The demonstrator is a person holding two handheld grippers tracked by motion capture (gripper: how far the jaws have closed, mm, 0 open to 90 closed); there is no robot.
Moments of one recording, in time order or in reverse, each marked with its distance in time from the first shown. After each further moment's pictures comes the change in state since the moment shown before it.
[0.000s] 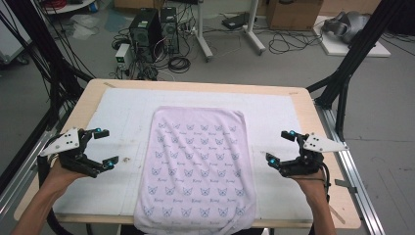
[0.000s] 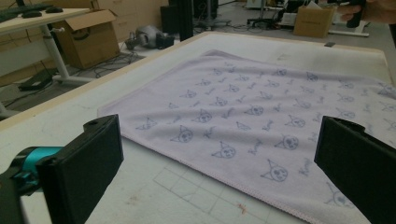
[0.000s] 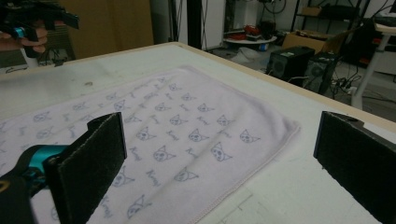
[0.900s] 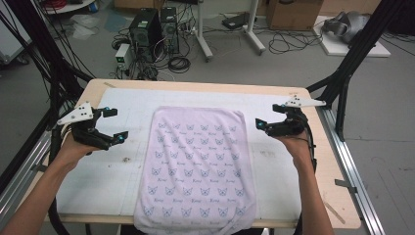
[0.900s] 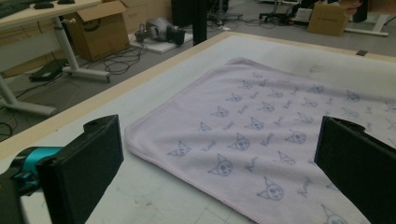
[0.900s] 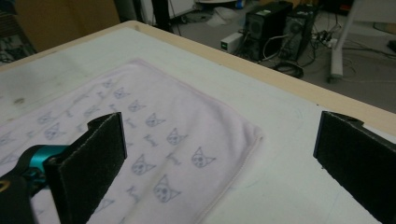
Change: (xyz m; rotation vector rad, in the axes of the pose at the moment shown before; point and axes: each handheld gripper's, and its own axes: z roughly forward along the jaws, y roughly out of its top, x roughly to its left) left arm 0.048 0.034 0.044 0.051 0.033 -0.032; right arm -0.060 0.051 0.075 0.169 -0.106 0.116
